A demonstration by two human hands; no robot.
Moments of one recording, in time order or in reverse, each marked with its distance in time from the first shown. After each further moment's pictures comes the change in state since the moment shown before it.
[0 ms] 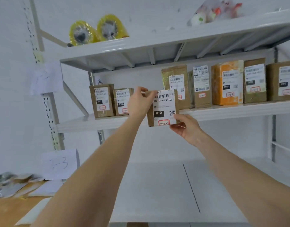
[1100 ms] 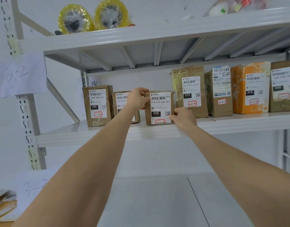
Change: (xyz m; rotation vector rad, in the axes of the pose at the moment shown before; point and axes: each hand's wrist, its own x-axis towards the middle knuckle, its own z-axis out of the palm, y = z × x) left_hand 0.139 -0.083 0.022 -0.096 -0.243 -0.007; right_hand 0.141 0.015 0.061 -1.327 0.261 -0.333
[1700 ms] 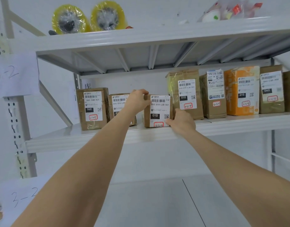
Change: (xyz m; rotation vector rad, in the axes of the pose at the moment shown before) left_hand 0.003 0.004 0.000 0.428 -0.025 0.195; right_hand -0.007 -0.003 0.003 -0.182 0.085 0.017
